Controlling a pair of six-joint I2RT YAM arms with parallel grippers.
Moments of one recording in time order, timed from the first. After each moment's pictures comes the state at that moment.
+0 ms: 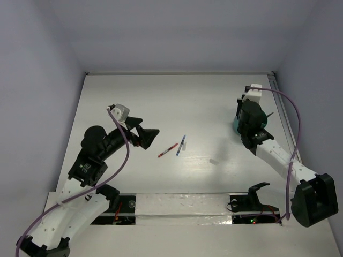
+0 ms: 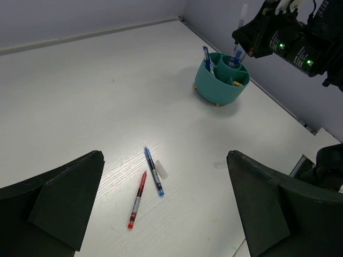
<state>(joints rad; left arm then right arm) -0.47 0.60 0.74 -0.18 0.32 -0.29 0.35 1.13 0.74 0.22 0.63 0.00</state>
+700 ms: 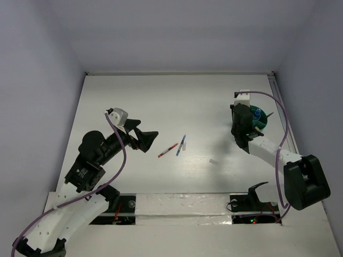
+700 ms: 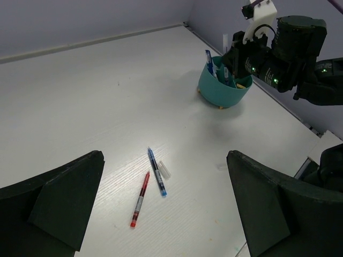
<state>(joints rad) -0.56 0.55 0.74 -0.22 0.20 -0.26 0.35 1.29 0.66 0.37 0.69 -0.13</state>
